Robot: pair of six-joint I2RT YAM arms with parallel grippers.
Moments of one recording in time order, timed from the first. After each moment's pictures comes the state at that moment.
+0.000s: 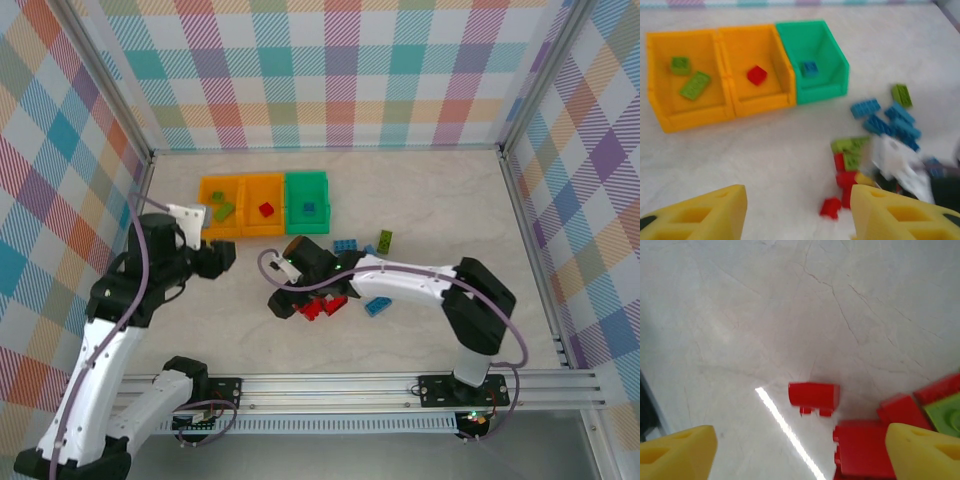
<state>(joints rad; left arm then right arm) -0.26 0.78 1.09 -0.96 0.15 -0.08 1.05 1.79 1.25 -0.42 -0.16 0.24</state>
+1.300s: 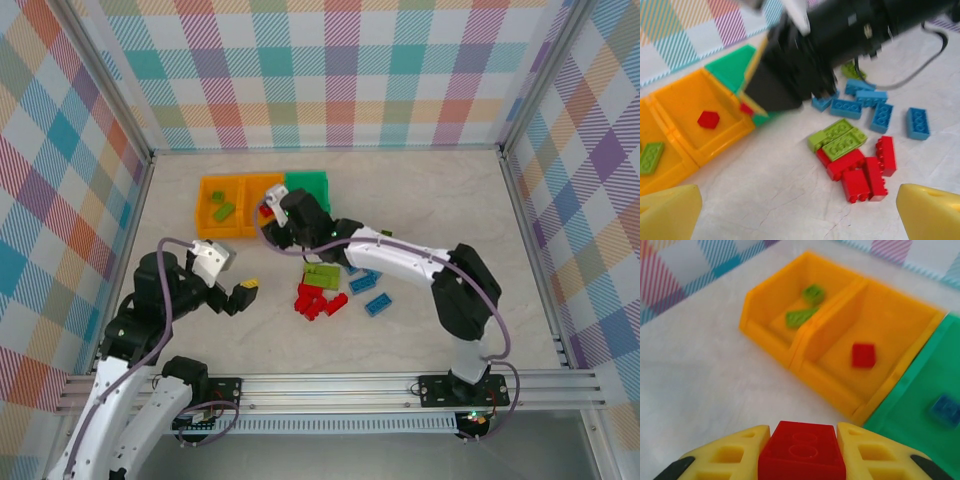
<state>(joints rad) -0.27 0.56 0.74 -0.68 0.35 0.24 0.93 1.90 1.51 -0.13 0.08 0.12</state>
